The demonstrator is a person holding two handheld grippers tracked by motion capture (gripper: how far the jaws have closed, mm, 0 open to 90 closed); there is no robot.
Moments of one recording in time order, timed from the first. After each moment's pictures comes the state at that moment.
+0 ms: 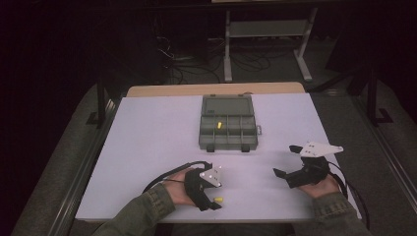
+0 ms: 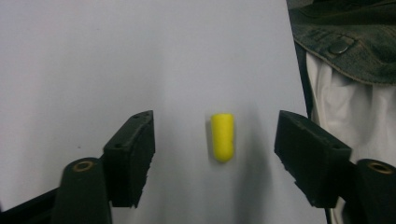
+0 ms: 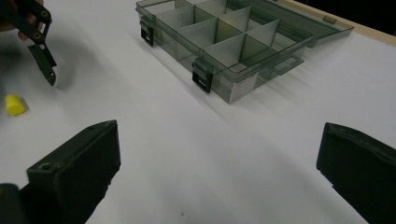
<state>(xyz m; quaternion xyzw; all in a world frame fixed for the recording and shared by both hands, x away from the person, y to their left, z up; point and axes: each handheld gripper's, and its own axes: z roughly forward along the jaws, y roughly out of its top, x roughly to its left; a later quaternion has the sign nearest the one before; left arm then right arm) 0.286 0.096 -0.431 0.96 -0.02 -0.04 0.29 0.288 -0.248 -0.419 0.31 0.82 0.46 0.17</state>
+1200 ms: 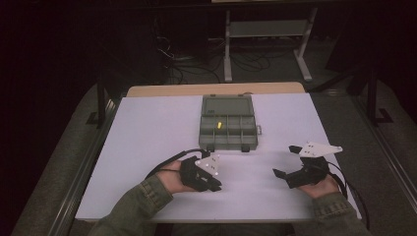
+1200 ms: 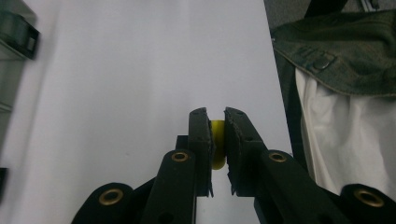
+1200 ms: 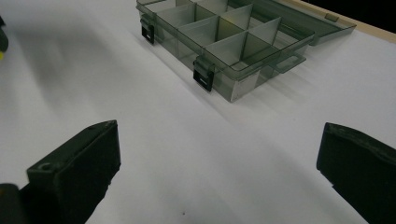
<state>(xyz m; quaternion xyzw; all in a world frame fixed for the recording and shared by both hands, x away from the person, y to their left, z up) 0.298 0.101 -0.376 0.95 -0.03 -0.03 0.30 0.288 -0.247 -0.420 0.31 0.82 0.45 0.17</state>
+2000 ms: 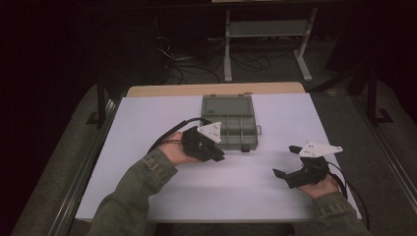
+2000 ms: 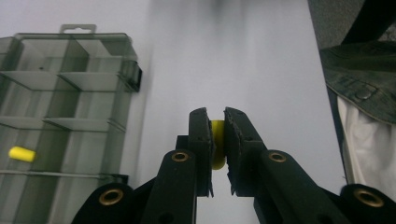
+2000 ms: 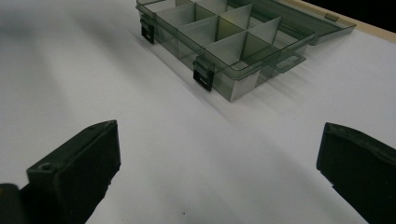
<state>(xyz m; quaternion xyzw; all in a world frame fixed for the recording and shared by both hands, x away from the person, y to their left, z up) 0.351 0.090 -0.331 0.95 -0.01 0.01 0.32 0.288 -0.247 -0.420 0.31 0.82 0.45 0.17</state>
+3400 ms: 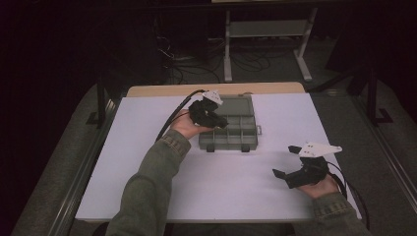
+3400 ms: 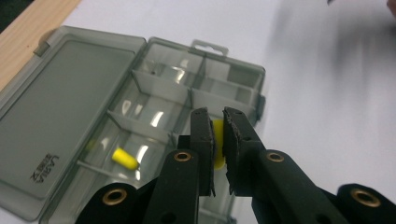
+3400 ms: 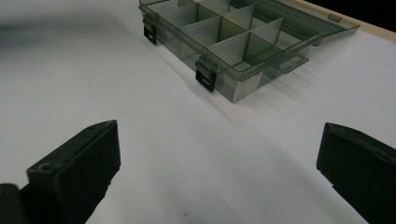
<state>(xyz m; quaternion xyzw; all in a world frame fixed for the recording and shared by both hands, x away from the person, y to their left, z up) 0.449 0.083 -0.349 0.92 0.14 0.03 0.38 0.288 -0.247 -0.420 0.31 0.82 0.46 0.17</state>
